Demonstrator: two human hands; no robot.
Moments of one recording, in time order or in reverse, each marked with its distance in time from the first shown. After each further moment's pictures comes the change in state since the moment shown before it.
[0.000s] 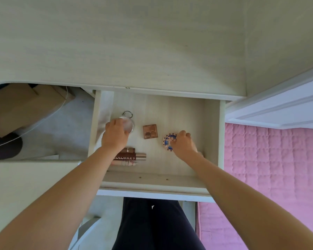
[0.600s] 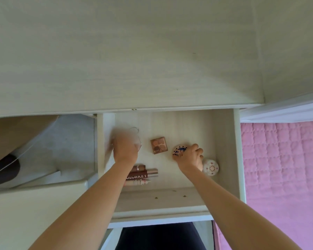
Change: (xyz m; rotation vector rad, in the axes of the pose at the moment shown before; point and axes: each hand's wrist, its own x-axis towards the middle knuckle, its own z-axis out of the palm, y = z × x) left_hand 0.044 -0.002 0.017 -0.025 -0.020 -0.103; right_hand 0.016 -0.028 0.036 0.134 0.116 0.410
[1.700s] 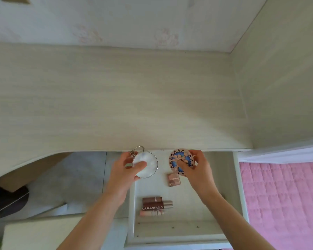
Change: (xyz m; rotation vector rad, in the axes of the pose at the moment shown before) left_hand -0.075 -0.006 -0.194 -1.151 -0.179 -0.012; right_hand -0.147 -0.088 -0.126 0.779 0.020 -0.470
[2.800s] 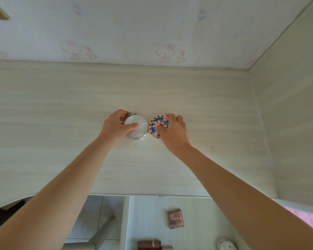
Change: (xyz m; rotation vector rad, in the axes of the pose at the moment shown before) left_hand 0.215 0.140 0.019 0.594 0.130 0.263; right_hand 0.207 -0.117 0.074 -0.569 -0.072 -0.316
